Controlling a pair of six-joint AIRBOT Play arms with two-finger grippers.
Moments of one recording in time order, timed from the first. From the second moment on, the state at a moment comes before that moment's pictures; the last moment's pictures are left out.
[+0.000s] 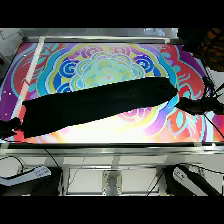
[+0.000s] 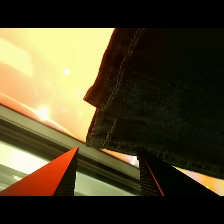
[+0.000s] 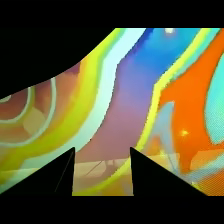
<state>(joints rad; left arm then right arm) 0.80 -1.31 0.97 1.45 -1.19 -1.28 -0.38 -1.06 0.94 -1.19 1.17 1.39</state>
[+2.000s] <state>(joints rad) 0.81 -1.31 1.09 1.56 -1.51 -1.31 -0.38 -1.06 0.94 -1.18 1.14 1.34</state>
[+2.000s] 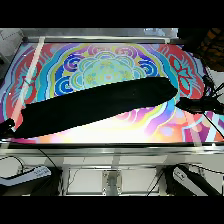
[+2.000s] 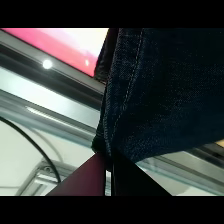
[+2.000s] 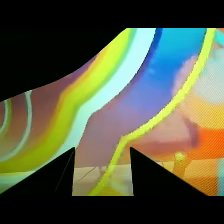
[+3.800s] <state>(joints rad) 0.59 -1.51 1.11 1.57 -0.77 -1.38 -0.38 -1.06 0.94 -1.09 1.13 1.35</state>
